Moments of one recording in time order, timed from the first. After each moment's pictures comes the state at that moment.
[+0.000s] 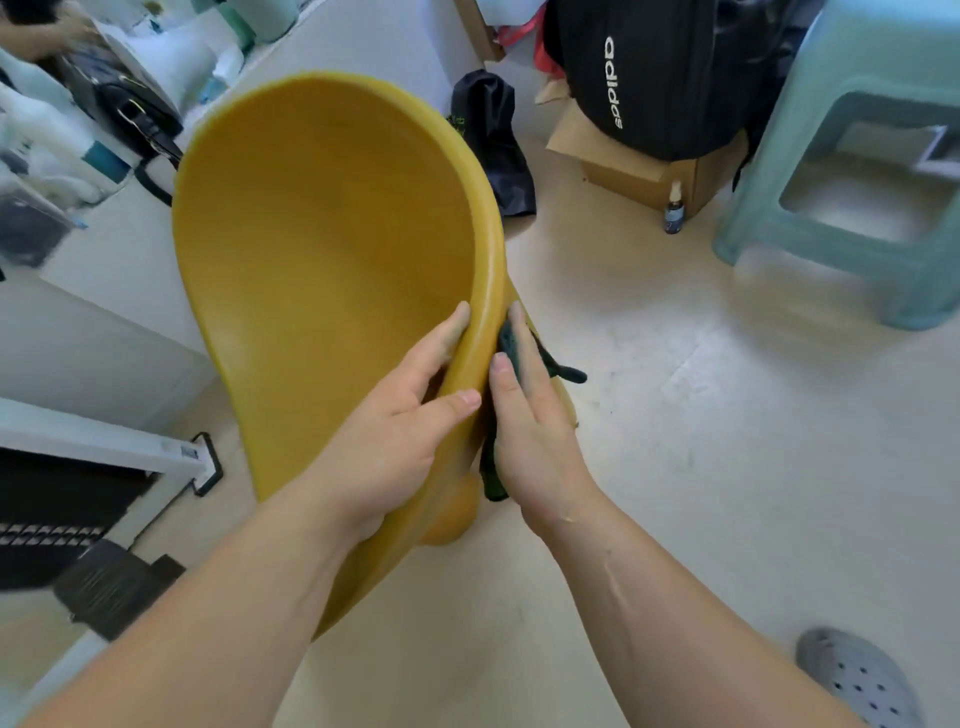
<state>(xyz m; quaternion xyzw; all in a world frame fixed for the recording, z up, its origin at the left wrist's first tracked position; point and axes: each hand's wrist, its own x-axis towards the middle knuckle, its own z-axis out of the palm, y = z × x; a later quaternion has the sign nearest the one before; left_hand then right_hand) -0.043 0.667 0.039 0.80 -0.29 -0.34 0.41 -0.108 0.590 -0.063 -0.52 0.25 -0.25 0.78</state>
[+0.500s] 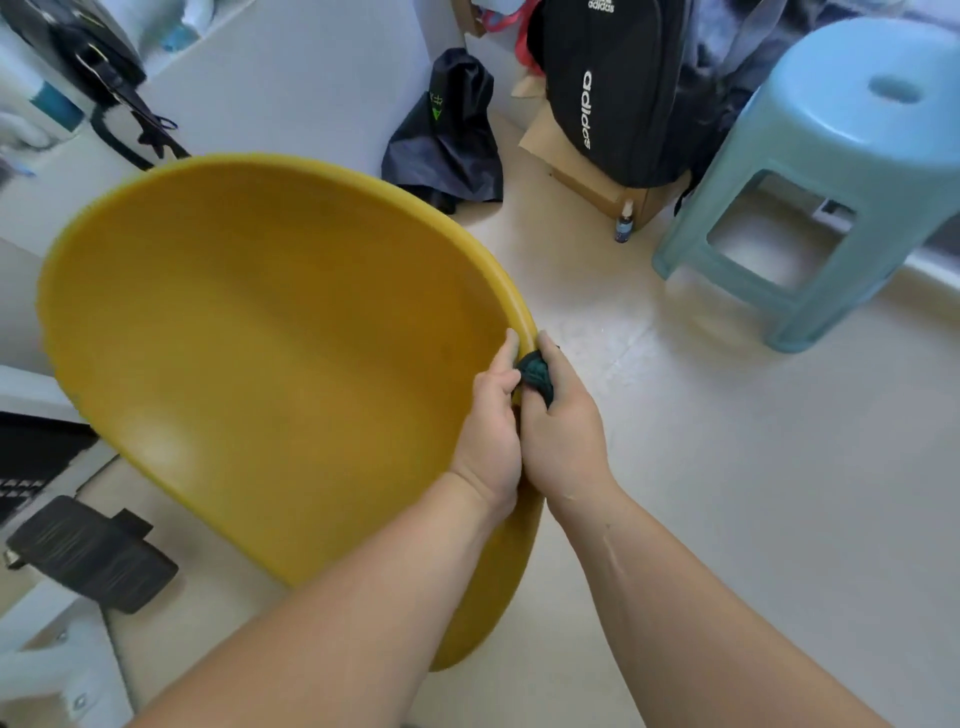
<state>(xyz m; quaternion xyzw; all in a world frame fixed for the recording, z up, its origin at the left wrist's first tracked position) -0.099 0.602 0.060 0.66 -0.06 -0.45 0.60 -0.149 0.552 0.033 -0.62 0.46 -0.14 0.63</state>
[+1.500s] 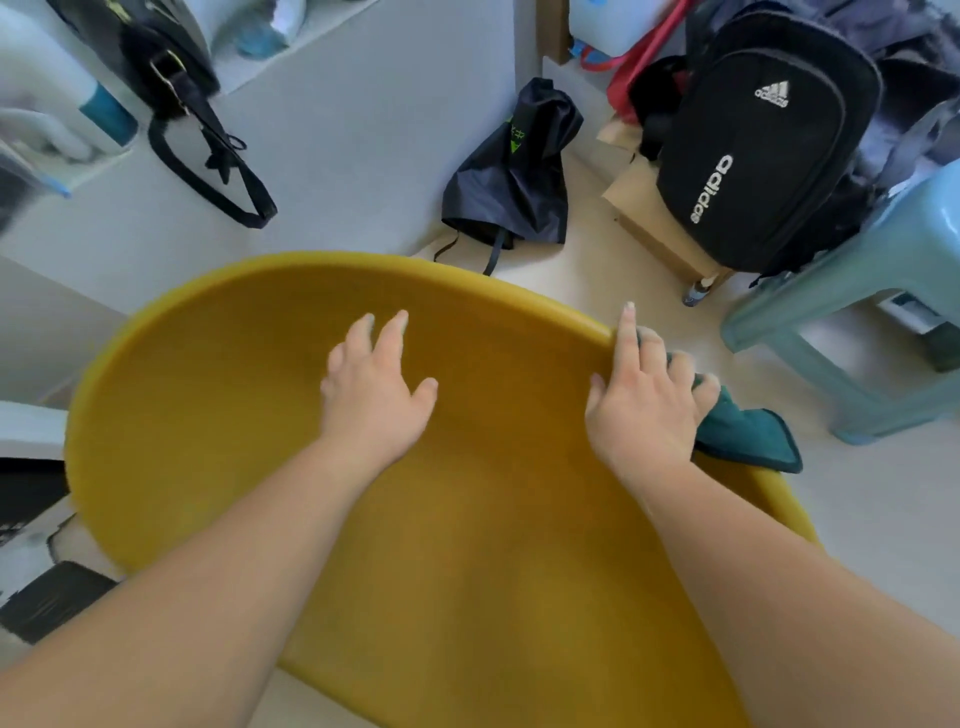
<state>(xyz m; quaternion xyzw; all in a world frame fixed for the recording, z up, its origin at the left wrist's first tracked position) 0.262 0.677 0.078 0.95 -0.26 -0.15 0.08 0.090 0.508 0.037 -0.87 0.48 0.00 0.12</state>
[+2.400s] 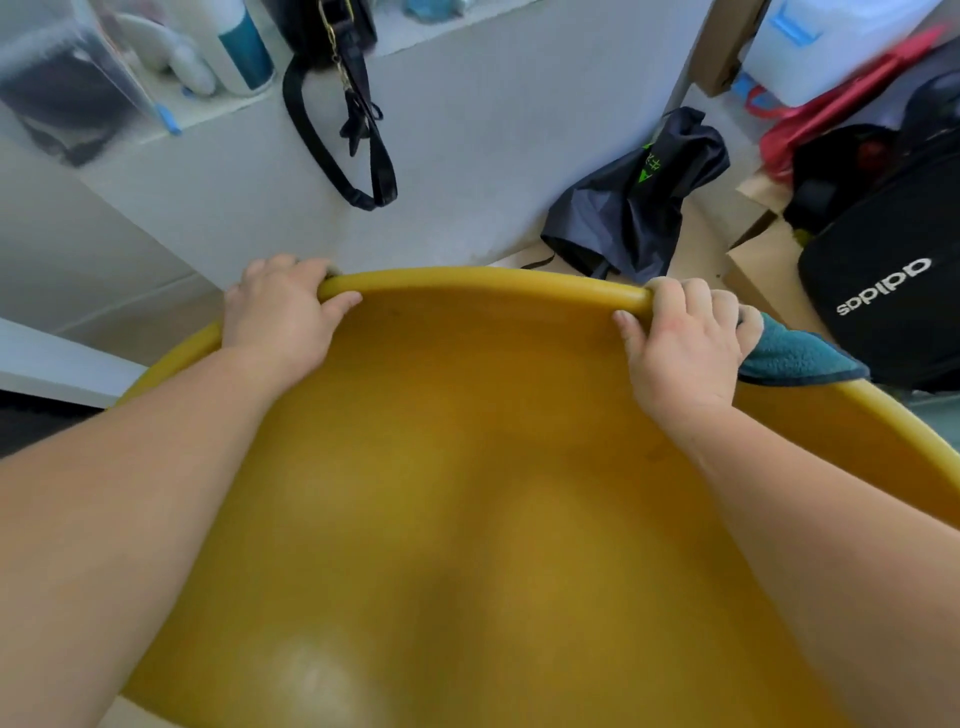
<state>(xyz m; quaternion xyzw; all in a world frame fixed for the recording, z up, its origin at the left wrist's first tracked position) 0.503 0.780 0.053 0.98 -0.20 -0.05 0.04 0.296 0.494 0.016 -0.94 0.33 -0.08 0.07</state>
